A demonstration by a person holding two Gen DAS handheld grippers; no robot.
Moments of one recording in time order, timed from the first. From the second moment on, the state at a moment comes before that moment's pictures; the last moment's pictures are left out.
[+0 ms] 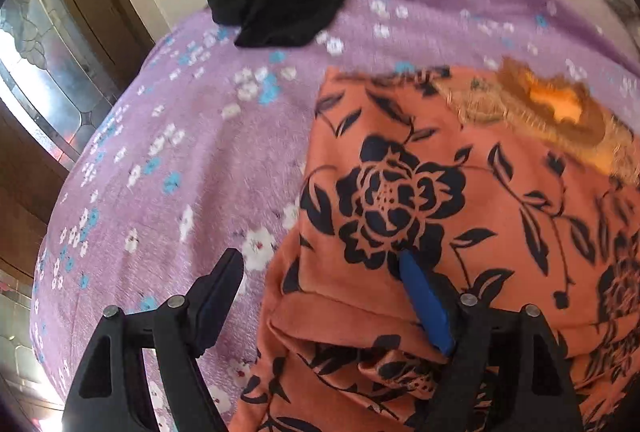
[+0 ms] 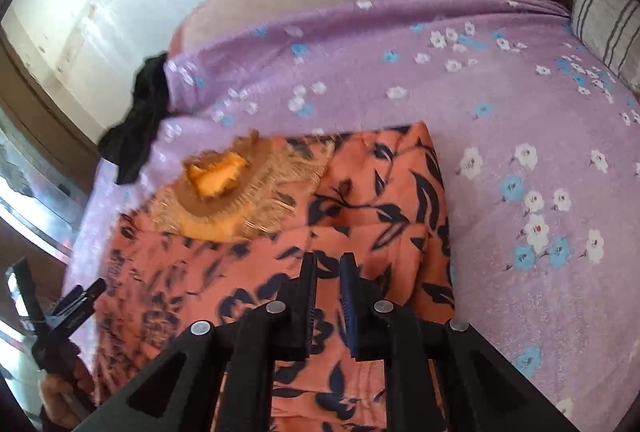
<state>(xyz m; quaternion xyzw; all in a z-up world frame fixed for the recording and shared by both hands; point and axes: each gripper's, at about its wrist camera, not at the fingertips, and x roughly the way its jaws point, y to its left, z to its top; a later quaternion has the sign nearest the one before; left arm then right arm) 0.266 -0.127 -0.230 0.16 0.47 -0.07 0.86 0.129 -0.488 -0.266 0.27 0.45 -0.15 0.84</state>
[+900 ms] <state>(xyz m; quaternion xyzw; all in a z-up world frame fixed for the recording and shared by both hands) 0.224 -0.181 -0.240 0.18 0.44 -0.16 0.87 0.144 -0.392 -0.267 0.22 0.46 0.05 0.86</state>
